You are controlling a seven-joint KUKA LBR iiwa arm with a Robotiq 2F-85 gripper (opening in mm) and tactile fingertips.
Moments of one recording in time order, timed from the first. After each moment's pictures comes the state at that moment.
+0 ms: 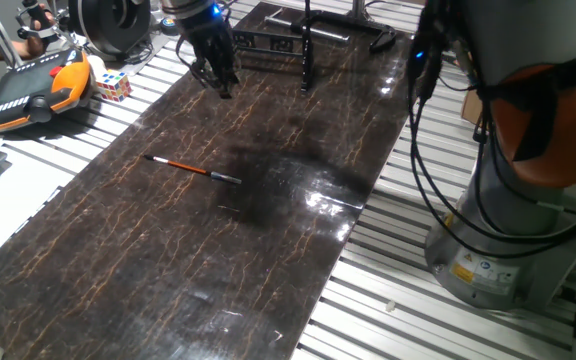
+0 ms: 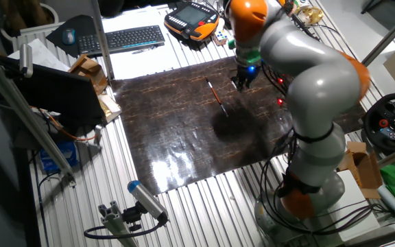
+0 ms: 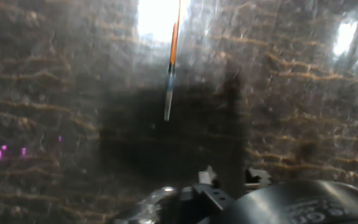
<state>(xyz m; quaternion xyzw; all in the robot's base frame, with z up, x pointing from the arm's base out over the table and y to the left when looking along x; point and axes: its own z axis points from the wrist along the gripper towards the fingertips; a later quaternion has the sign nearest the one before) 0.515 0.001 0.236 0.11 -0.98 0.06 0.13</state>
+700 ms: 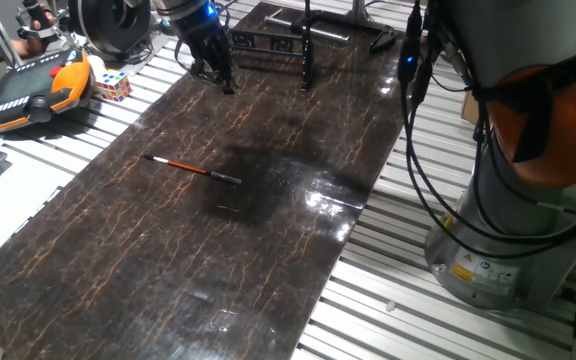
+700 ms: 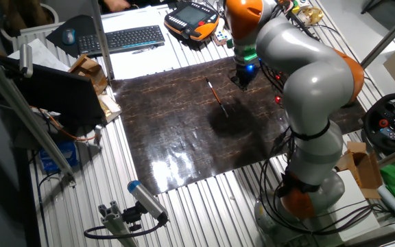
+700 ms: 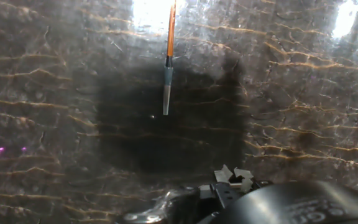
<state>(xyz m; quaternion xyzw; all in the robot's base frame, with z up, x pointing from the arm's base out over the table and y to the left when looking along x) 0.514 0.000 0.236 0.08 -0.99 0.06 0.13</state>
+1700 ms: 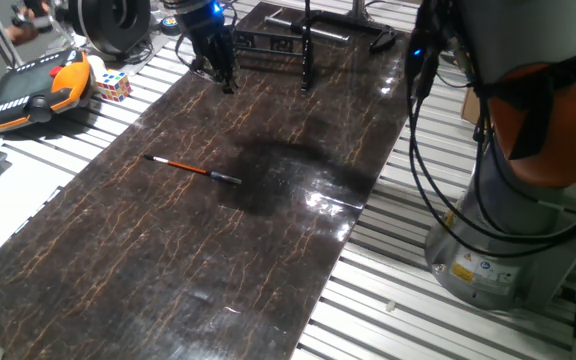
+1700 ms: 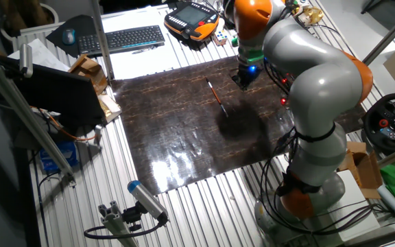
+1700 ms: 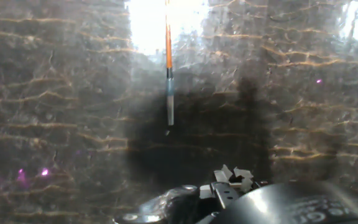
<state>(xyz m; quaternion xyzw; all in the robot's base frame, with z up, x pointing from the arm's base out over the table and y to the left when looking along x) 0.514 0.000 0.236 0.05 -0.99 0.03 0.13</state>
